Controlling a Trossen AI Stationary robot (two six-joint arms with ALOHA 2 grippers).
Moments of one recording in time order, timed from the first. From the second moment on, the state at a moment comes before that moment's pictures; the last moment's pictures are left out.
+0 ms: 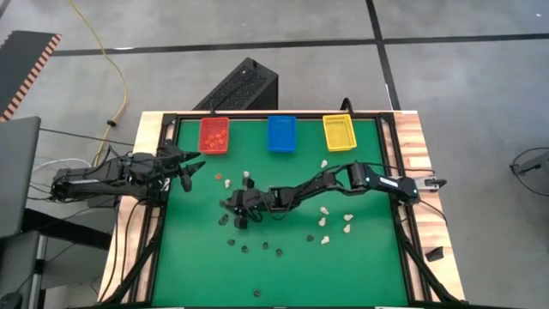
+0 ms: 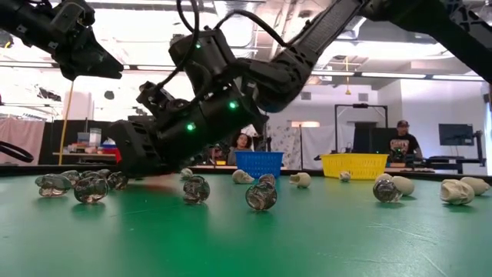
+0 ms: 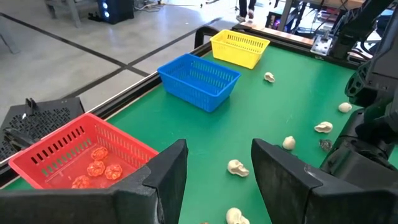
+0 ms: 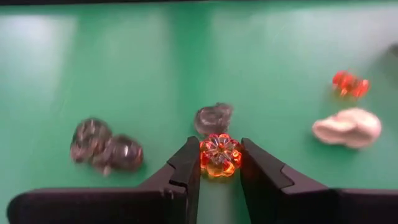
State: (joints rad) left arm 0.04 0.24 0.42 -0.46 -0.48 -0.23; right arm 0.09 2.41 1.62 0.39 0.21 0.09
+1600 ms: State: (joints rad) left arm 0.04 0.24 0.42 -0.45 -0.48 -0.23; right arm -0.25 2.41 1.92 0.35 0.20 0.08
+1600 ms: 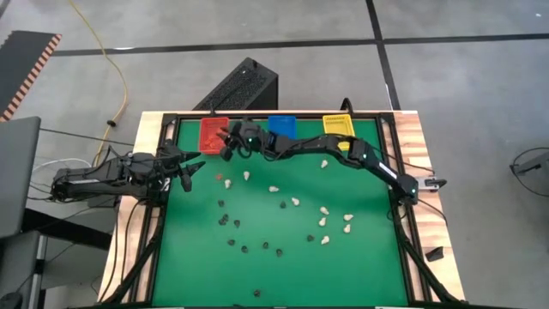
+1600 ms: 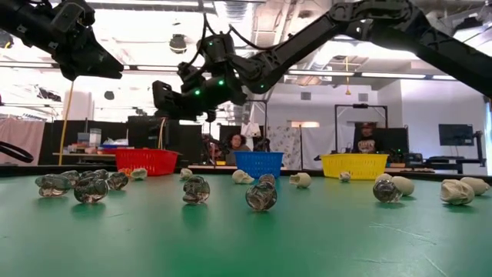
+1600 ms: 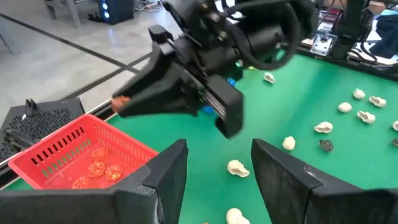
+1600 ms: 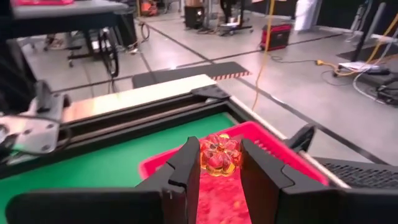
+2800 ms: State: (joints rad) left arm 0.04 0.24 0.42 -0.45 -0.48 -0.23; right arm -0.28 2.67 2.33 0.08 0.18 0.05
